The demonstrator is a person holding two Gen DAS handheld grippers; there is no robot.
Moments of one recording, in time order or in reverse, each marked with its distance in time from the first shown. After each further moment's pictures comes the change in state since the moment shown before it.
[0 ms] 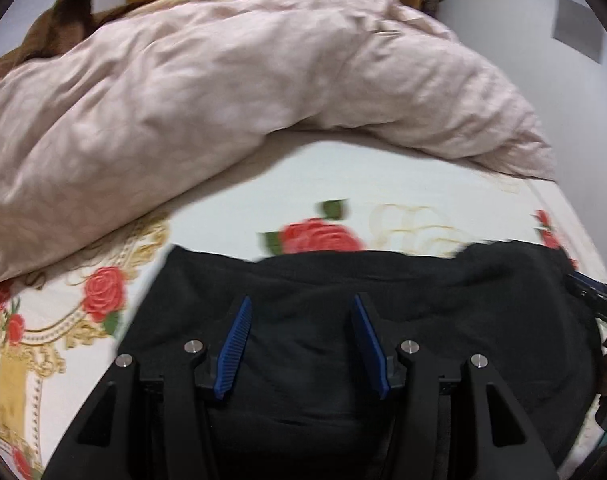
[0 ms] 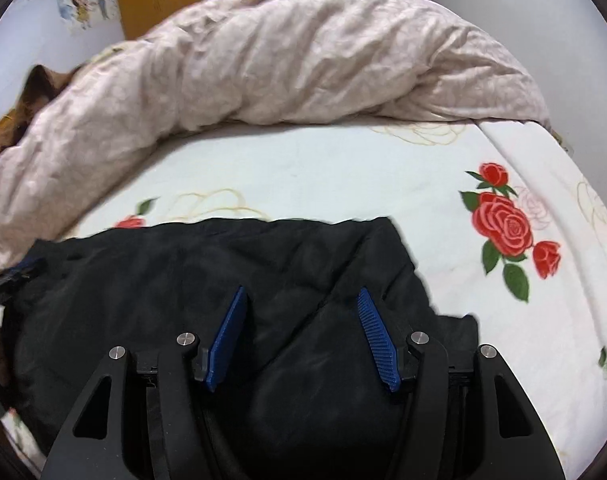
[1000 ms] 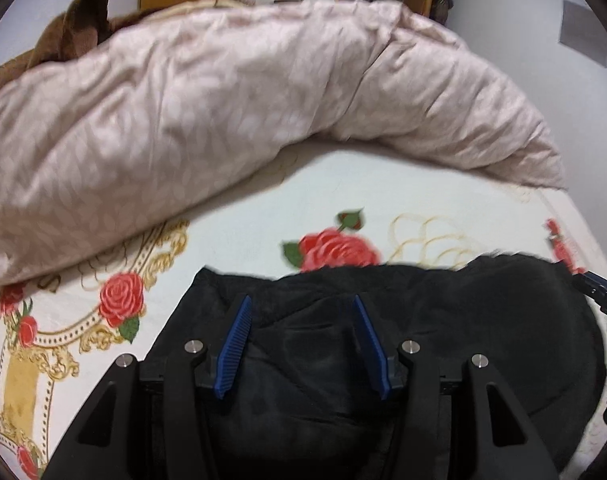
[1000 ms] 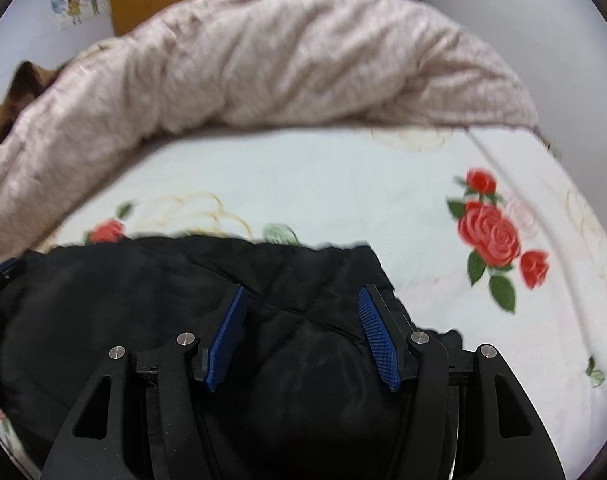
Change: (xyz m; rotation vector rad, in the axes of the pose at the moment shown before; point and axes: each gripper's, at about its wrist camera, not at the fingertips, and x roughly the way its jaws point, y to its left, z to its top) left arm -0.021 -0.006 0.004 0.009 -0.058 0.016; right arm -0.017 0.006 0.008 -0.009 -0.048 -0.029
